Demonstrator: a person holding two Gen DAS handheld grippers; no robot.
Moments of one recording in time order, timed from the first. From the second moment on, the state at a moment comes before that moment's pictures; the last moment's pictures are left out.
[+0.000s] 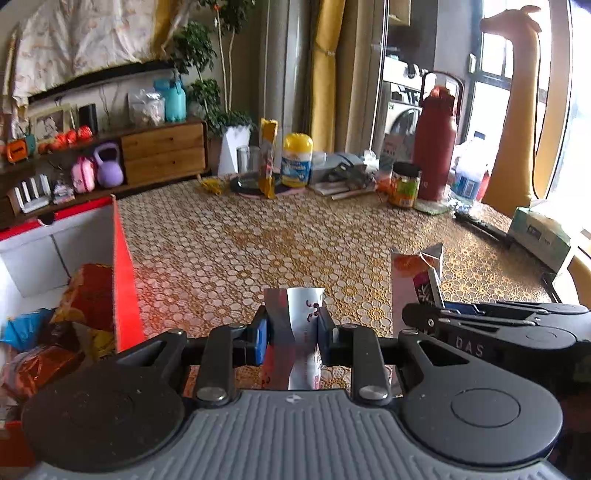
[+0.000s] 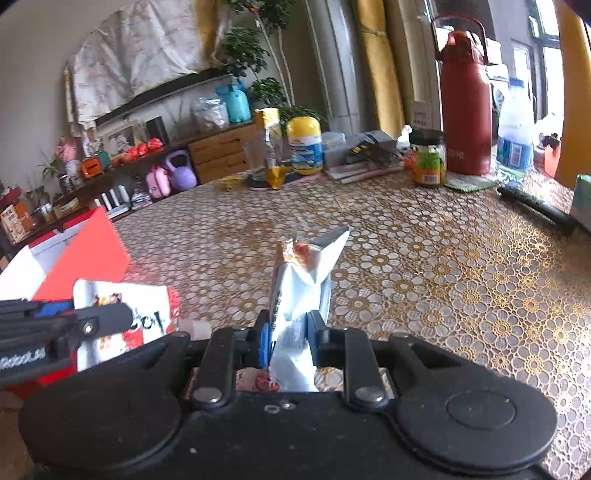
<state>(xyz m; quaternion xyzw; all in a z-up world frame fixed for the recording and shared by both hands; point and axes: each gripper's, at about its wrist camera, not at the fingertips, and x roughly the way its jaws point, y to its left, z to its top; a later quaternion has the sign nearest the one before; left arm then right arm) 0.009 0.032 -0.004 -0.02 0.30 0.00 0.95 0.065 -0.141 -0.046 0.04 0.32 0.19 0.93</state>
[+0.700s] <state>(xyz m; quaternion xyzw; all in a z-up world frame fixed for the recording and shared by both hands) -0.067 0.100 0.054 -0.09 0.20 0.09 0.97 0.009 -0.094 0.021 0.03 0.24 0.29 0.93</state>
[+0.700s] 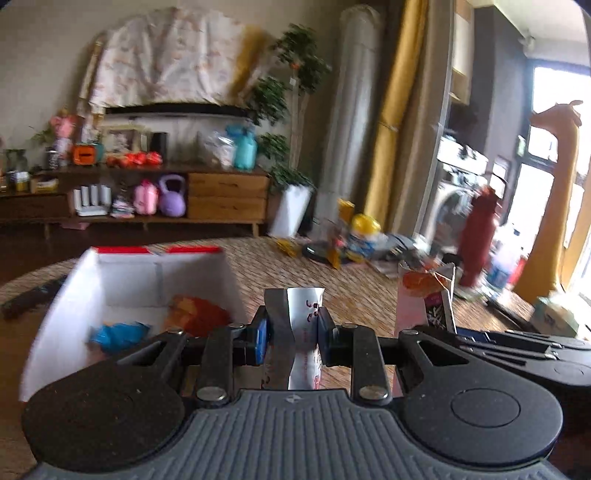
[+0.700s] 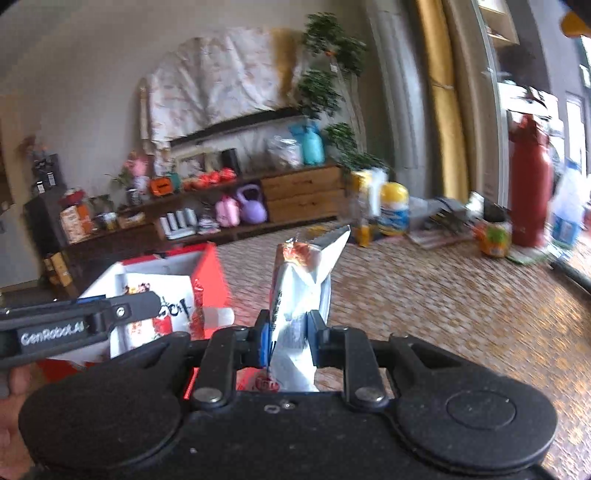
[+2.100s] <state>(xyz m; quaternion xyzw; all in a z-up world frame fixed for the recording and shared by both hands) -0.064 0.235 0.023 -0.10 0.23 0.24 0.94 0.029 0.083 0.012 -0.05 0.27 0.41 0.87</state>
